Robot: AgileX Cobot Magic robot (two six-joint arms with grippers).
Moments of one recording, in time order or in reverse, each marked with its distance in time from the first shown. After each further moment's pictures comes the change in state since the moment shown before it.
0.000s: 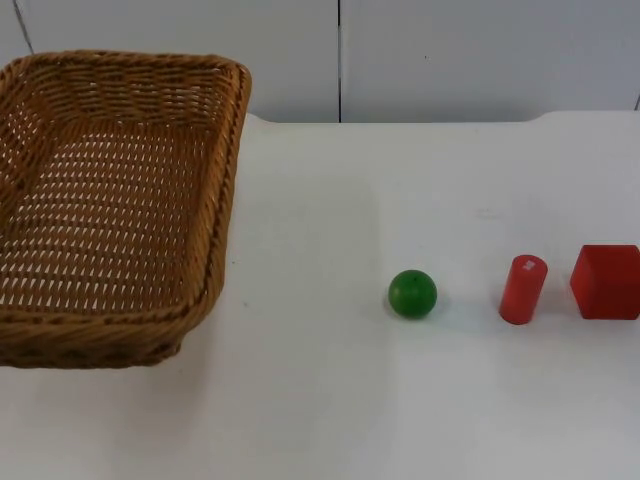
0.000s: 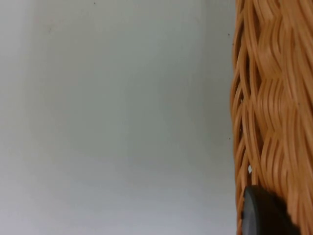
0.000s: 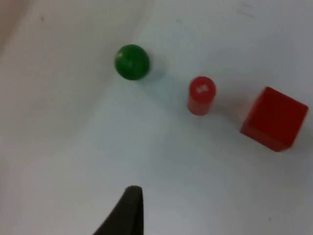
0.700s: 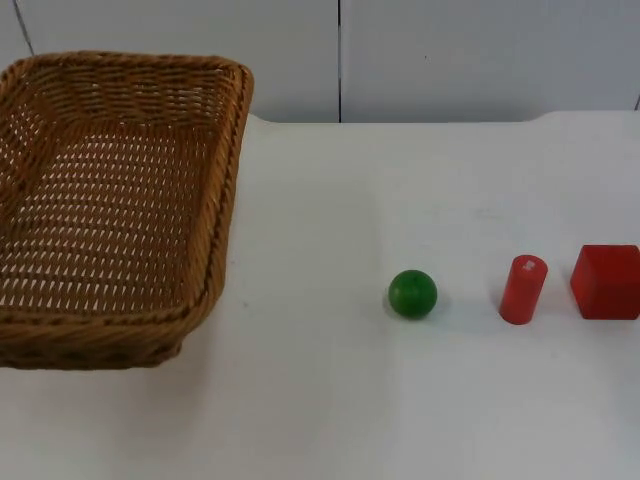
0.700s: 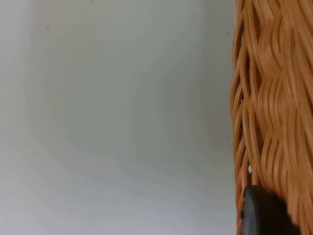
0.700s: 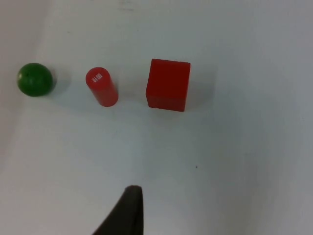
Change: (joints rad) right arm -0.226 -0.363 0.218 -0.137 0.008 0.265; left arm 0.000 0.002 -0.002 0.002 0.004 -0.002
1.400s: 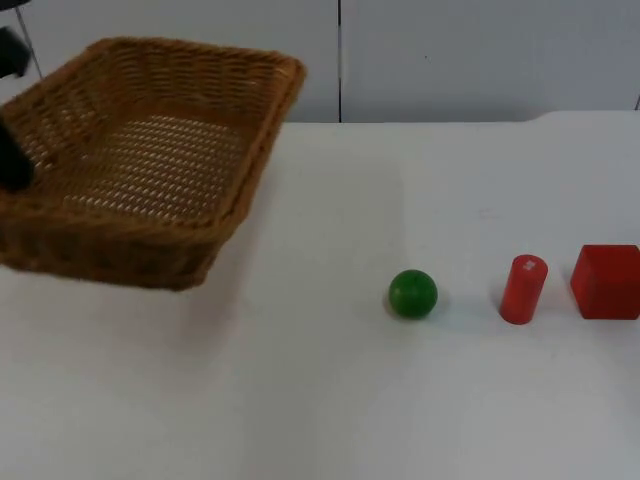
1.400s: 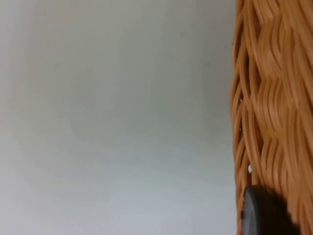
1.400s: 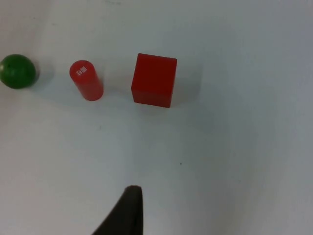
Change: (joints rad) right arm 0.000 0.000 0.000 -0.051 0.006 0.000; left arm -0.122 0.305 -0.391 0.181 0.157 -0.198
